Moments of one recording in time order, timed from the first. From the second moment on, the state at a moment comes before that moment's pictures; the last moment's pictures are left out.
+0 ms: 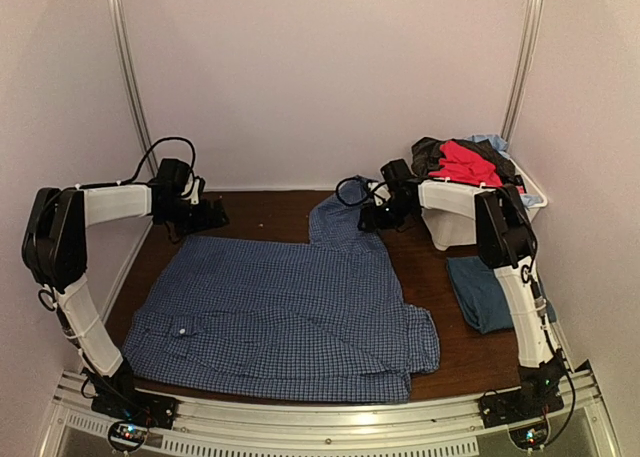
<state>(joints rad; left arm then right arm) -0.18 1.80 1.25 -0.34 0.18 -0.29 0.41 2.45 2.04 -0.54 -0.22 0.11</state>
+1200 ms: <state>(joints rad) -0.18 1.83 1.25 -0.34 0.19 -0.29 0.34 2.75 2.36 -0.14 -0.44 0.42</state>
